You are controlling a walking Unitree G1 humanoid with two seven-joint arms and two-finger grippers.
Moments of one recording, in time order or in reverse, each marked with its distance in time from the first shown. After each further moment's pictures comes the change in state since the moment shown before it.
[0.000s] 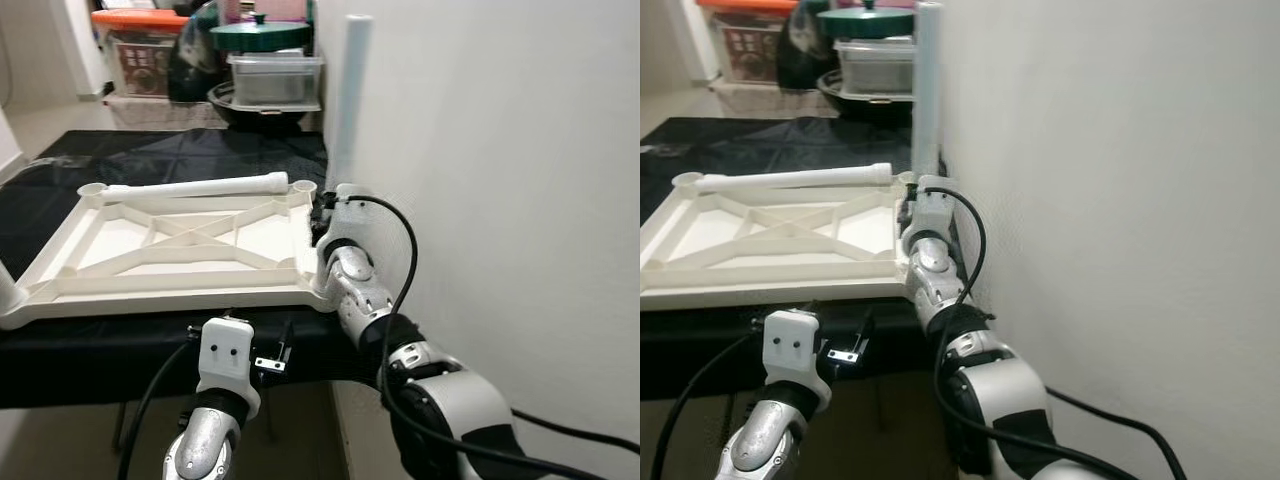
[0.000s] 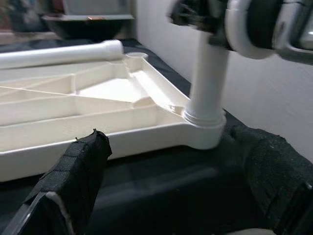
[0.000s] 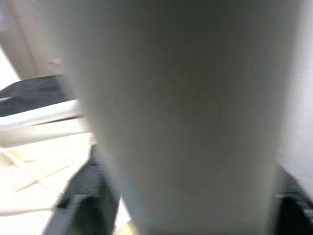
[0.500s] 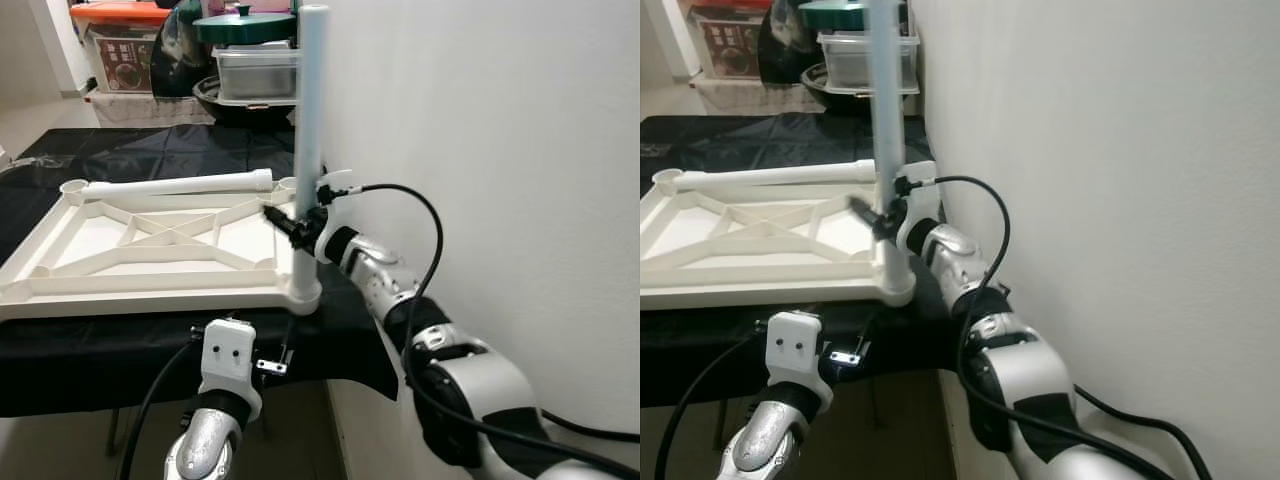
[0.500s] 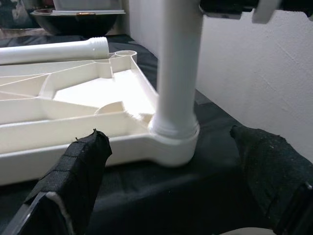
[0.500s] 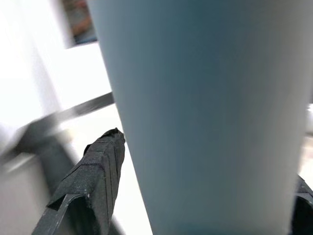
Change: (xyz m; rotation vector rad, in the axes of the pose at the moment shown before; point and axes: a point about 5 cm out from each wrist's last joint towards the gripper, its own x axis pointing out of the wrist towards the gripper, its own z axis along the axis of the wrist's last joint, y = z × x) left arm 0.000 0.000 -0.001 -0.001 0.002 -0.003; right arm -0.008 0.007 0.019 -0.059 0.094 0.900
